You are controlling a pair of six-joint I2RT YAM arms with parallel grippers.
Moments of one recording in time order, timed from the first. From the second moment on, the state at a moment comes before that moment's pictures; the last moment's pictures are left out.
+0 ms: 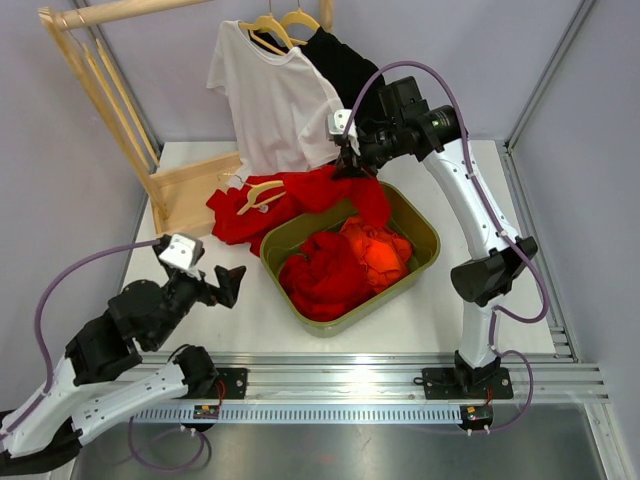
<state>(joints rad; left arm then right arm) -0.97 0.35 0.90 -0.73 -0.53 -0.16 0.47 1.97 2.38 -1.21 -0.86 -0.98</state>
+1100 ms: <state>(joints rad) 0.06 0.86 0.80 0.02 0.76 -0.04 0.35 1.96 2.40 -1.20 -1.09 -1.01</state>
